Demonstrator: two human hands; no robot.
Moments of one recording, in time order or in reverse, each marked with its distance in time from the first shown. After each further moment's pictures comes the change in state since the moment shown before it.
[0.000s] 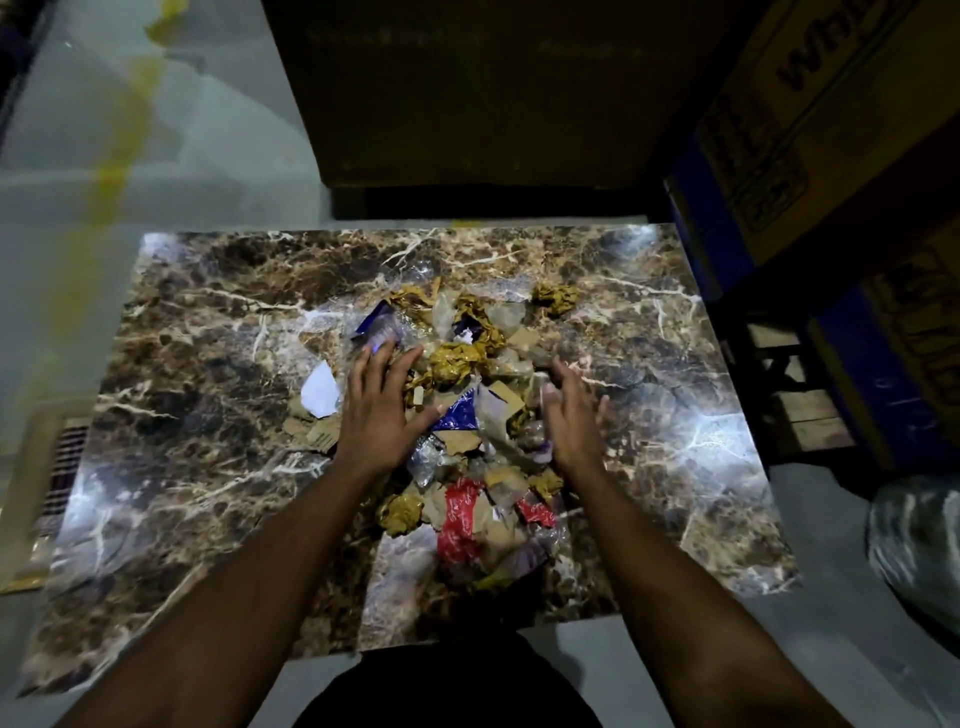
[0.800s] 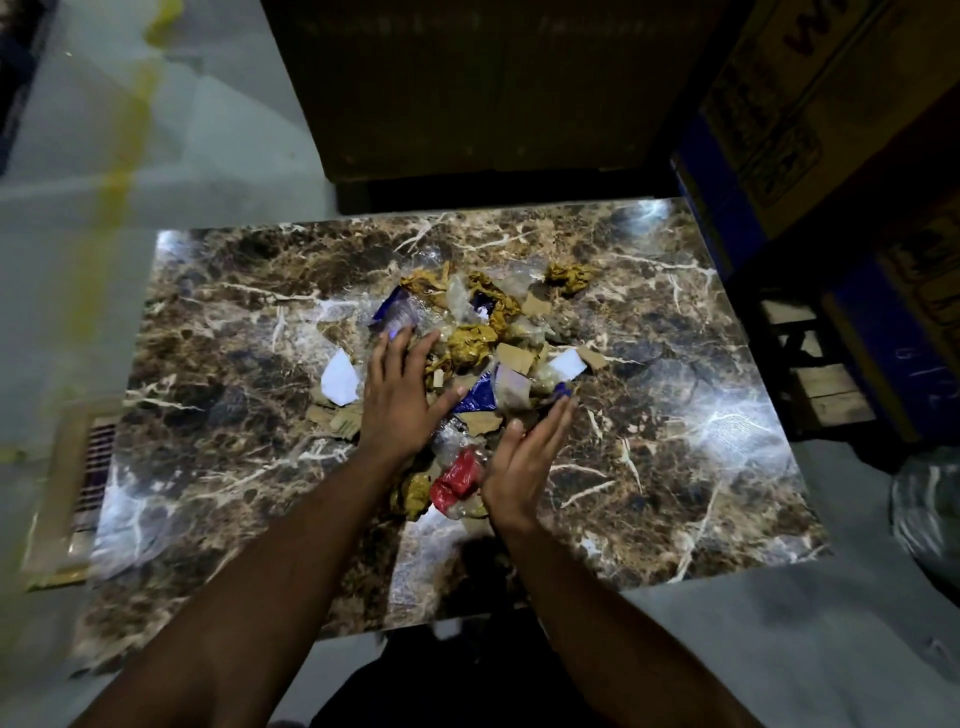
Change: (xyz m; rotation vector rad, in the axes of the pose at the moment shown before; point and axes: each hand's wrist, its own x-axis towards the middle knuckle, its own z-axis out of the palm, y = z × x) left_hand -0.001 -0.007 0.003 0.068 0.007 0.027; right_hand -0.092 -0.035 0.098 0.265 0.366 0.018
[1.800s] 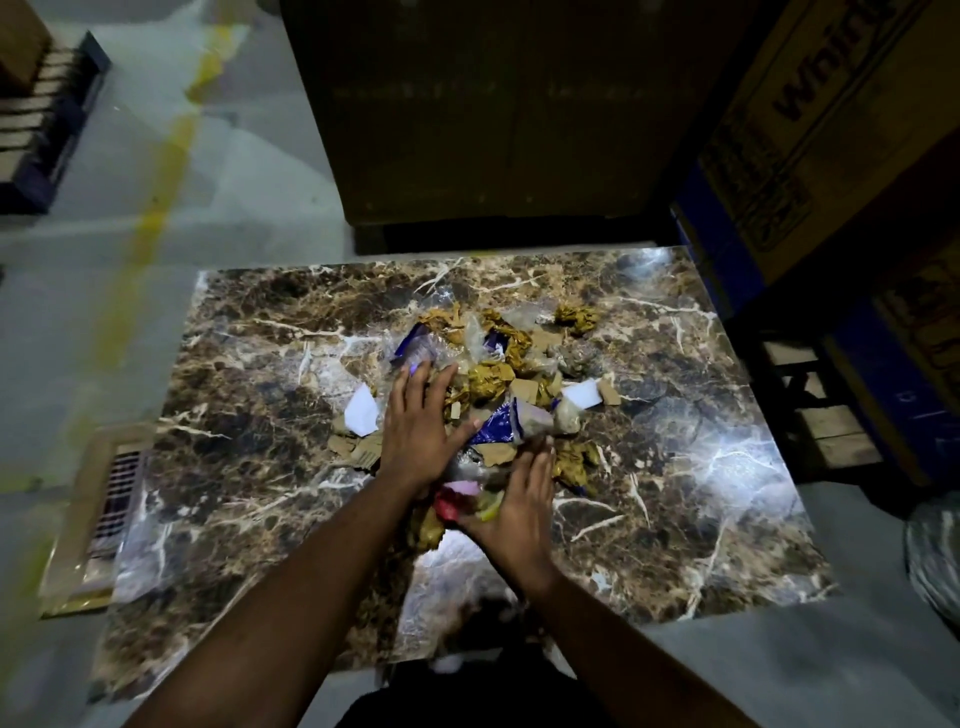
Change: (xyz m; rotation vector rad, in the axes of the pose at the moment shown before) left_hand -0.002 0.009 -0.012 0.018 -0.053 -0.018; right_hand -0.021 -0.020 -0.028 -0.493 -0.576 -0.036
